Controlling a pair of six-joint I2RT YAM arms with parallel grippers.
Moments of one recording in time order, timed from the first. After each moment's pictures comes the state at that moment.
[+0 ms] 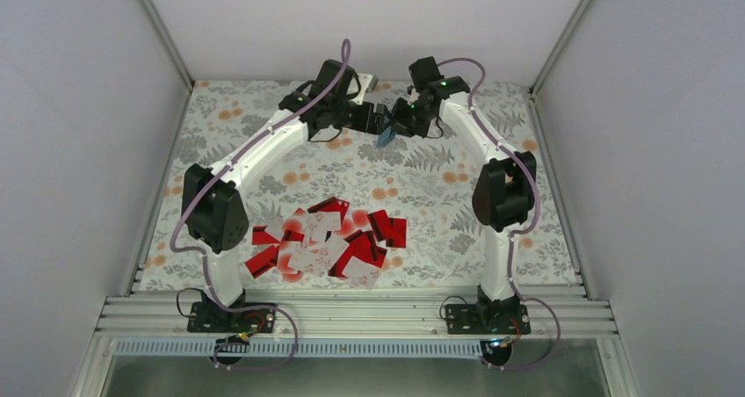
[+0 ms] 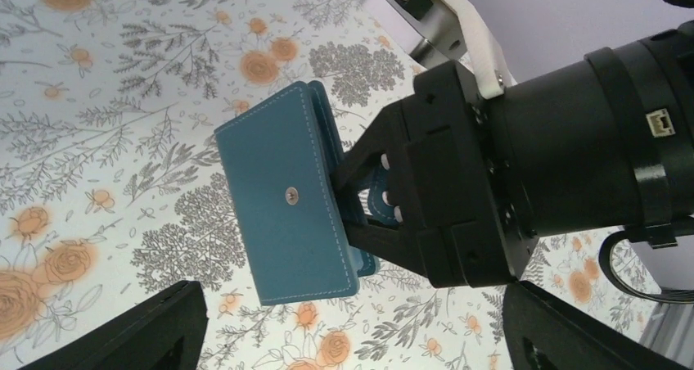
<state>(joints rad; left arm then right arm) -0.57 1.89 1.79 -0.60 0.32 -0.31 0.36 2.08 1.98 -1.01 -0.33 0.70</state>
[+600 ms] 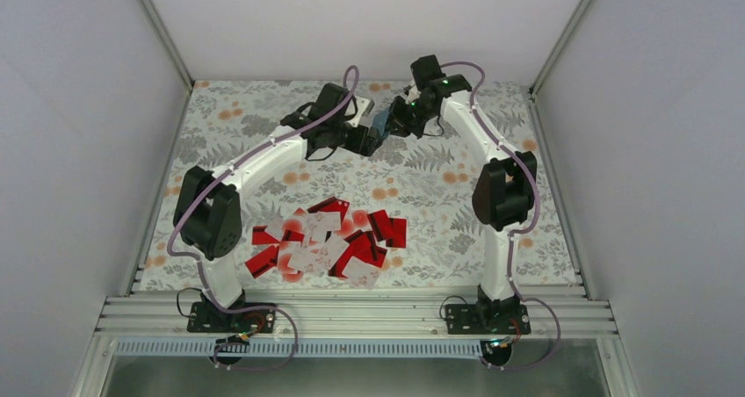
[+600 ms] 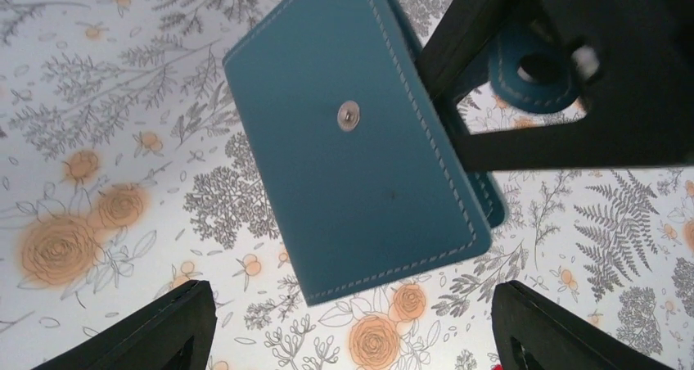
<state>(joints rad) -0.58 1.83 1.54 -0.49 0.23 -0.19 0.35 2.10 2.01 -1.04 -0.51 0.76</state>
